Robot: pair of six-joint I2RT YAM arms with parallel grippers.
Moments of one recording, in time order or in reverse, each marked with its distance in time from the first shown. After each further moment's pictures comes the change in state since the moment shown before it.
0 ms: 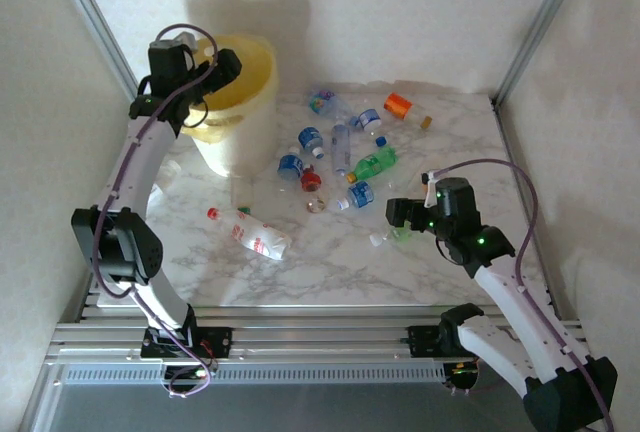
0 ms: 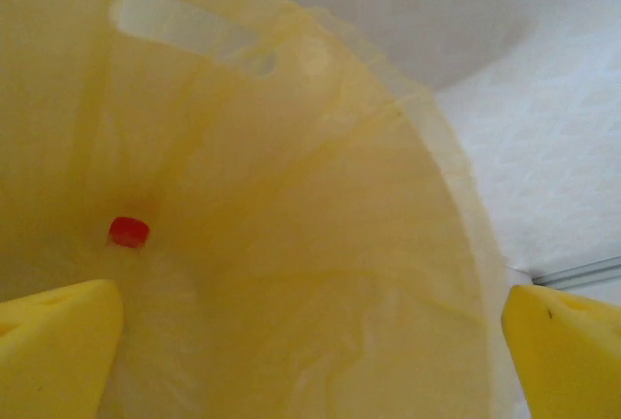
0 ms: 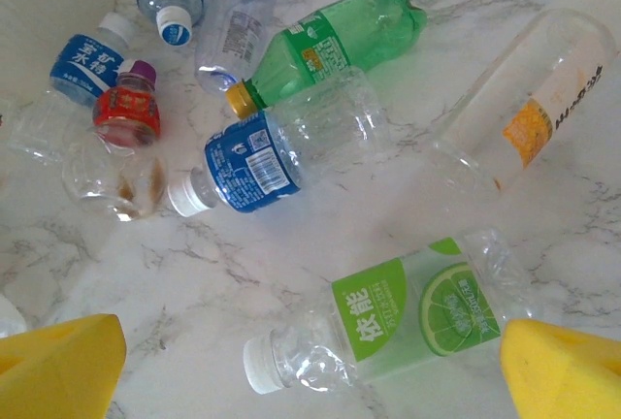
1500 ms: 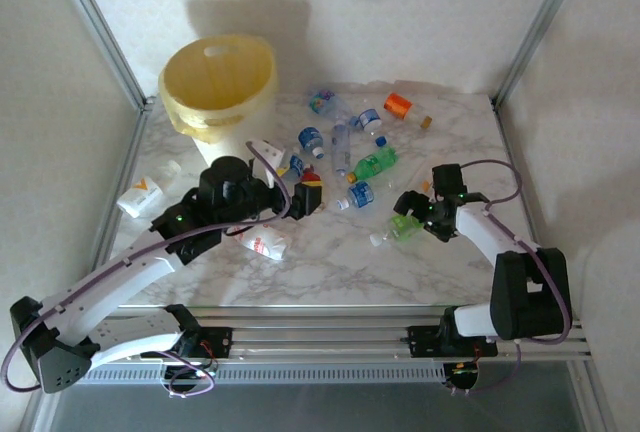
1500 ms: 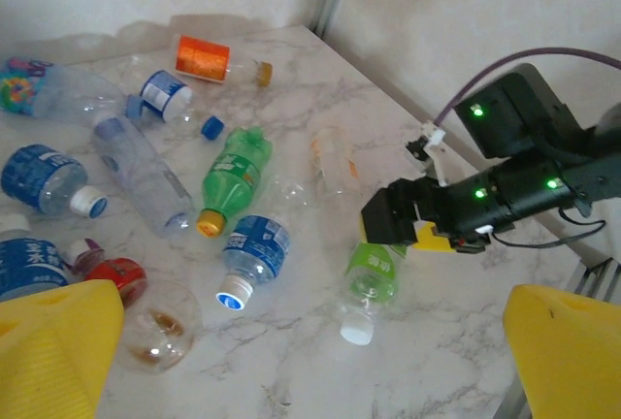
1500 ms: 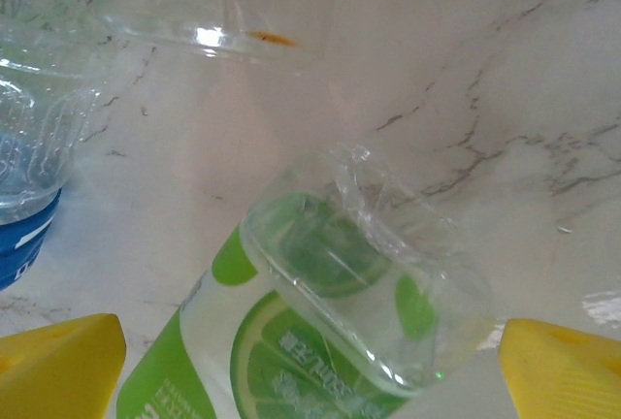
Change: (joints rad) left arm -0.711 -0.645 -0.726 0.159 -0.133 0.311; right arm -0.240 0.542 0.030 0.052 -0.132 0.301
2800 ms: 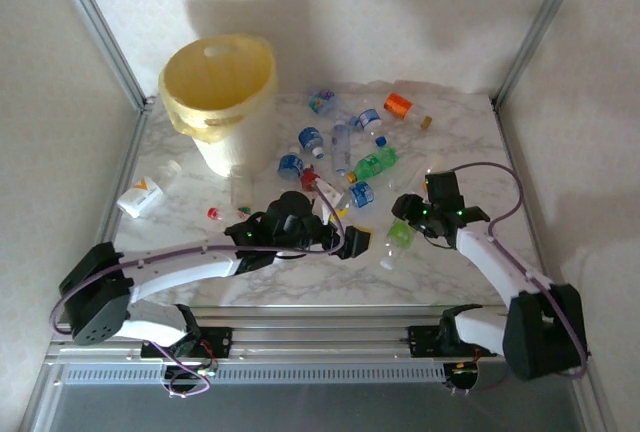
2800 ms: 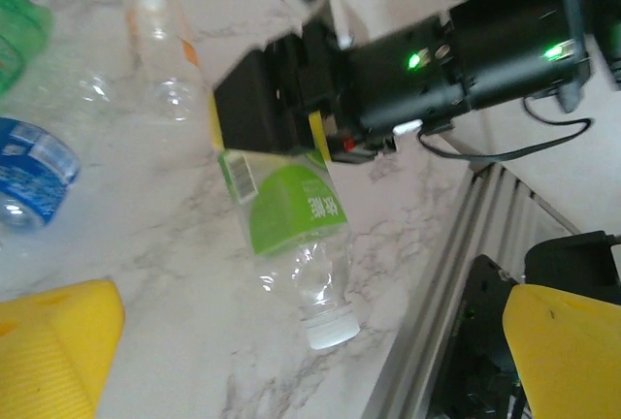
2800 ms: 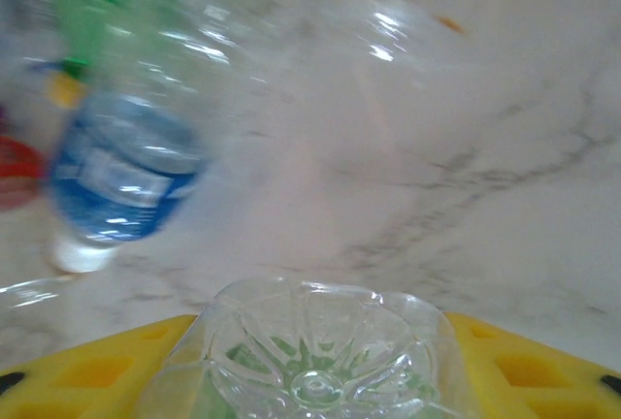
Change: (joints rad) left arm -0.210 0.316 -0.184 0.449 0.127 -0.157; right arm 0.136 -0.235 -0.061 0.066 0.031 0.084
